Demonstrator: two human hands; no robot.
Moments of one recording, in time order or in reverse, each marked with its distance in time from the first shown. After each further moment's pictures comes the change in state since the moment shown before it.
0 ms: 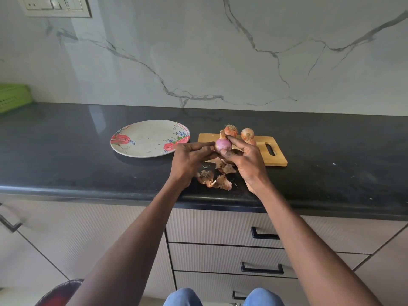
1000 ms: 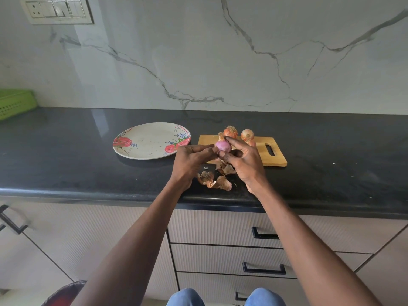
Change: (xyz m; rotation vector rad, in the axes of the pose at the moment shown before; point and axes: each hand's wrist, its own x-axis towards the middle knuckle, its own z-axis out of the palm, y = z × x) left_hand 0.001 -0.001 0.001 -0.008 -0.022 -0.029; right_hand 0.001 -0.001 0.005 -0.147 0.035 -0.082
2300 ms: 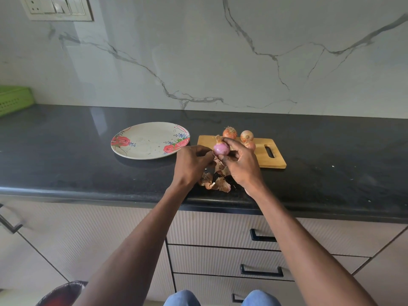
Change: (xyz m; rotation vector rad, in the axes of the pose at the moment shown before) left_hand -0.001 -0.002 0.005 0.539 0.140 0.080; right_hand -0.001 -0.002 0.004 -0.165 -0.007 -0.021
